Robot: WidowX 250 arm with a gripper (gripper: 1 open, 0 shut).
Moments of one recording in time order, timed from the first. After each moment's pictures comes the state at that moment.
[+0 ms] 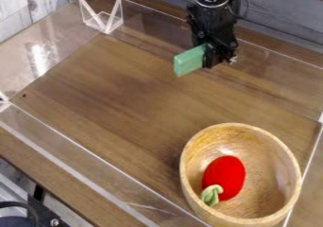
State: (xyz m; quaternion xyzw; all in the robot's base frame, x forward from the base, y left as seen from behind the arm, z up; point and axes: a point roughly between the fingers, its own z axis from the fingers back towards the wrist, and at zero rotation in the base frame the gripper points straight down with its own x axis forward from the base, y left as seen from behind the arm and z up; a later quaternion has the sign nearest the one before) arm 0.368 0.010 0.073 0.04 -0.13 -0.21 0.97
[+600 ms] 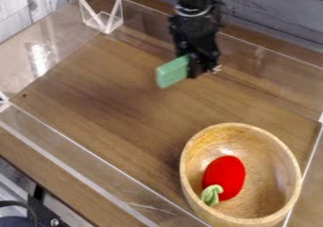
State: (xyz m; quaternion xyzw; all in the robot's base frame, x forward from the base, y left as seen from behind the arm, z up) arm 0.336 0.028 0.074 0.02 -0.13 -0.17 0.98
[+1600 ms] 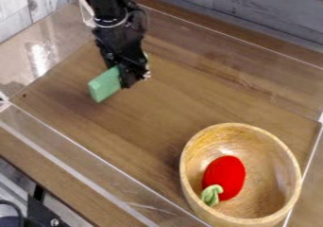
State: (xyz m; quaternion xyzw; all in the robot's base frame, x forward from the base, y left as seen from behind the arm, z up) arm 0.274 0.104 0.060 0.02 -0.11 -0.08 0.99
